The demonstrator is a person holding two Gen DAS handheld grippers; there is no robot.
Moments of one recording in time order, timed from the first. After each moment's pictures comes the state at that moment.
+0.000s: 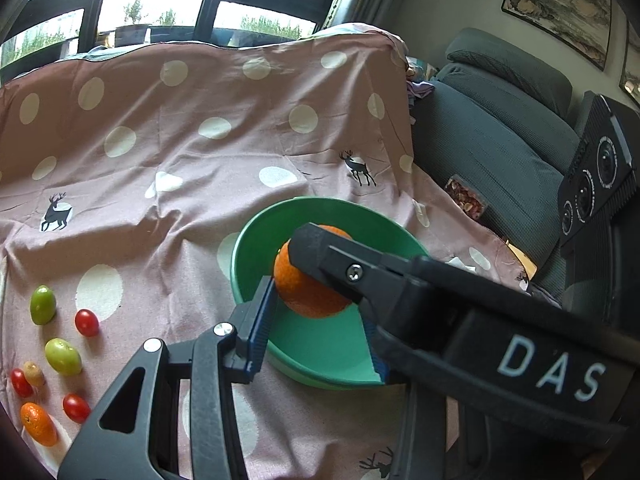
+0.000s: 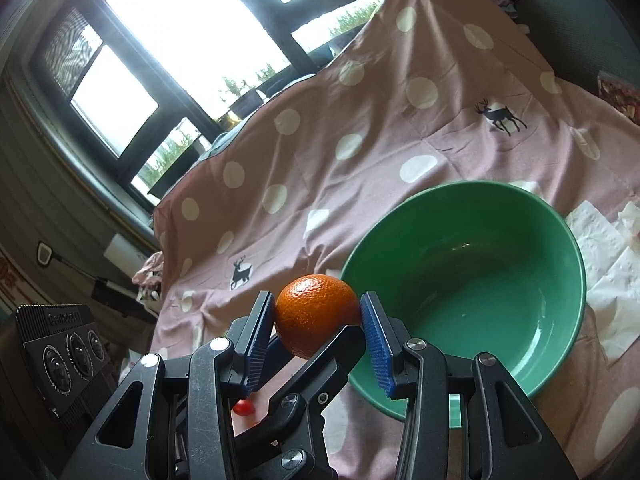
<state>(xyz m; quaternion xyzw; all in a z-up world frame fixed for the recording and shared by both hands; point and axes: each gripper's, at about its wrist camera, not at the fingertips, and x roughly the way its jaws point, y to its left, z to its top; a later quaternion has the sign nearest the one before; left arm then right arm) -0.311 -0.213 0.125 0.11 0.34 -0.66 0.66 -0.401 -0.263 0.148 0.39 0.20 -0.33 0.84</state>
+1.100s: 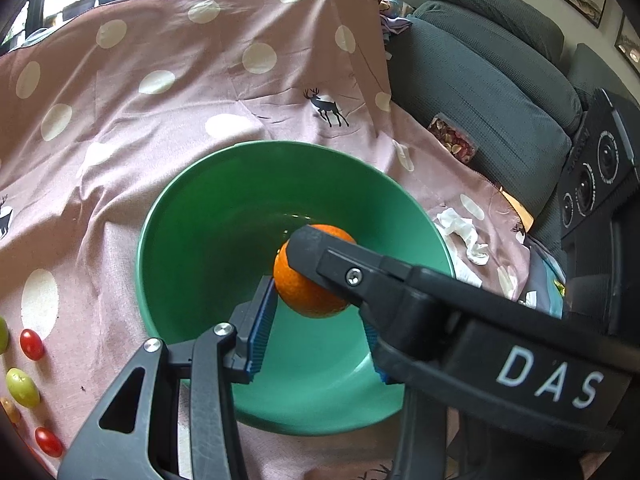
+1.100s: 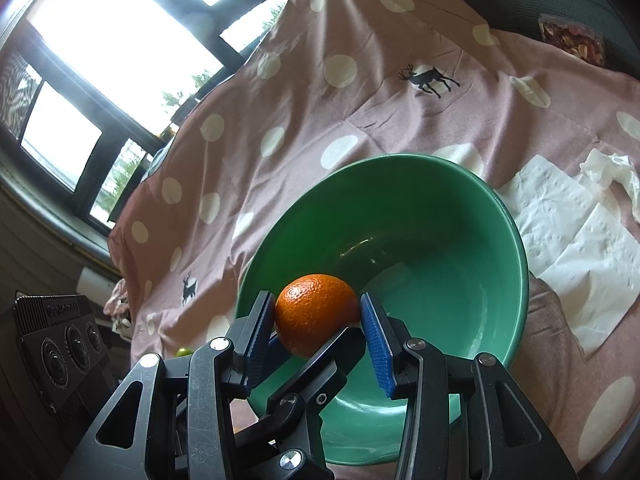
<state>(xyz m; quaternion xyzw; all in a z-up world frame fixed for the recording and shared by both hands) -0.333 -0.271 0.088 0.19 0.39 -0.68 0.59 -0.437 -0.304 0.109 0.45 0.21 -0.38 0.78</state>
